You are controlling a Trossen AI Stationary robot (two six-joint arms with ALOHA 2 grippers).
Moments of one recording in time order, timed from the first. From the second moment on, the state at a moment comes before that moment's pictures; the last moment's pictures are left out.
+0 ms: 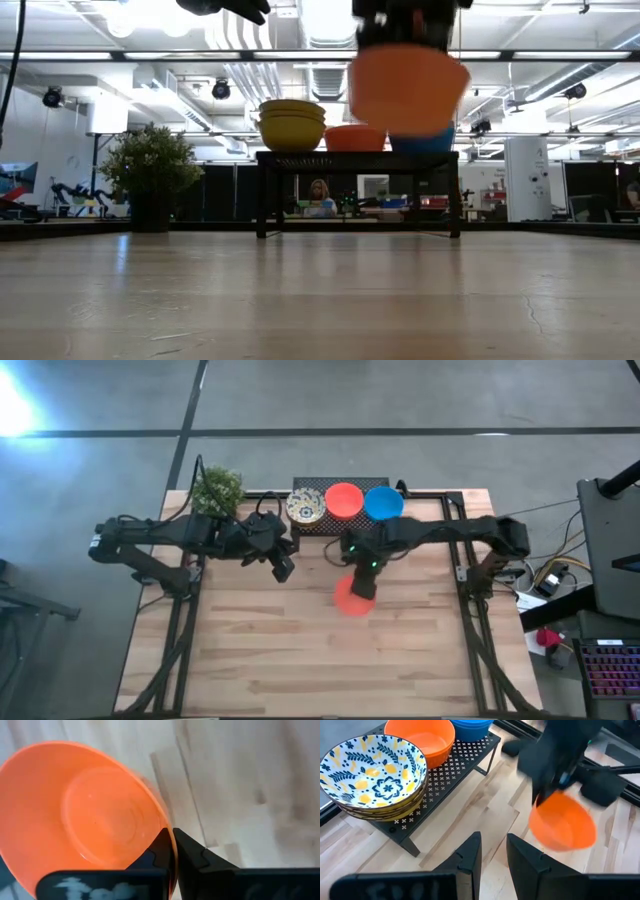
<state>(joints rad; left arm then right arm) -0.07 1.31 1.47 -0.88 -0.36 -0.58 -0.09 1.70 1.41 -0.97 -0.25 0.29</state>
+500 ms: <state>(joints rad) -0.07 1.31 1.47 -0.89 -0.36 -0.58 -0.34 1.54 1.73 -1.23 -0.09 0.22</state>
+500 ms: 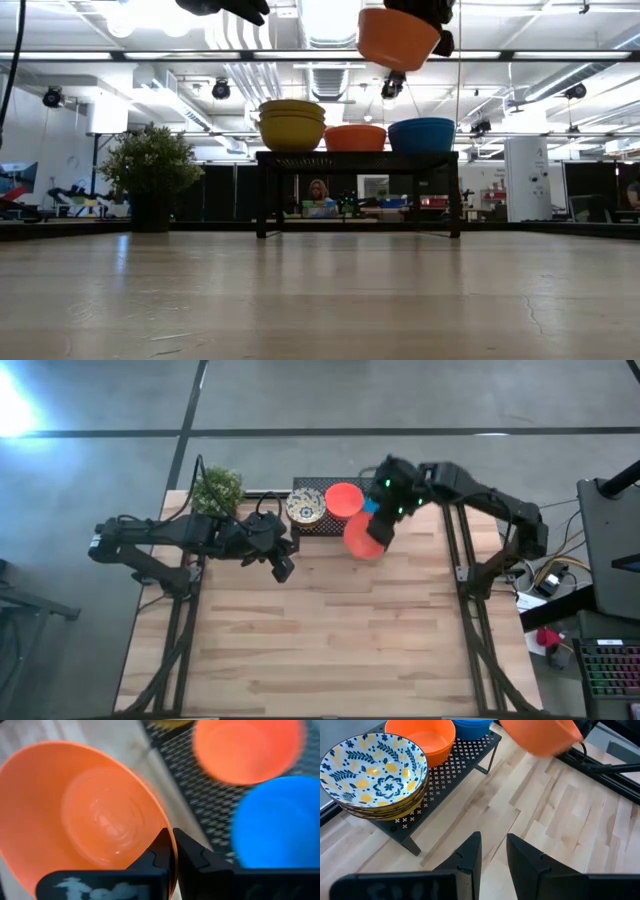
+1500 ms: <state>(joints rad) -0.07 1.31 1.47 -0.89 -0.36 -0.57 -0.68 2.10 2.34 -1.52 -0.16 -0.03</state>
